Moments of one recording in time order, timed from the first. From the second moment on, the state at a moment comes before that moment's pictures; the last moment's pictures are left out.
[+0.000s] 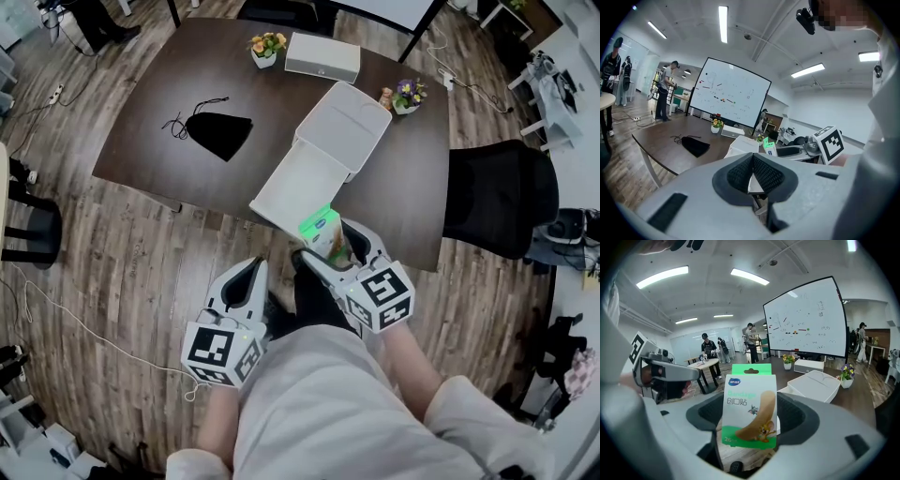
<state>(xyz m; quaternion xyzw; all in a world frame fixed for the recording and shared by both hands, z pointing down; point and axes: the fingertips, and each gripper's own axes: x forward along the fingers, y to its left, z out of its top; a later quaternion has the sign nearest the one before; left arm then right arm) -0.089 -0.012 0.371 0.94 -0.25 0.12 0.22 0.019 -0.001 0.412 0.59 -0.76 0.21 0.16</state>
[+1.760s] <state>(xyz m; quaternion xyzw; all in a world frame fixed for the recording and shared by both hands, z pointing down) -0.046 -0.105 0.394 0.85 -0.44 0.13 0.27 0.065 -0.138 0.553 0.40 -0.82 0.22 0.35</state>
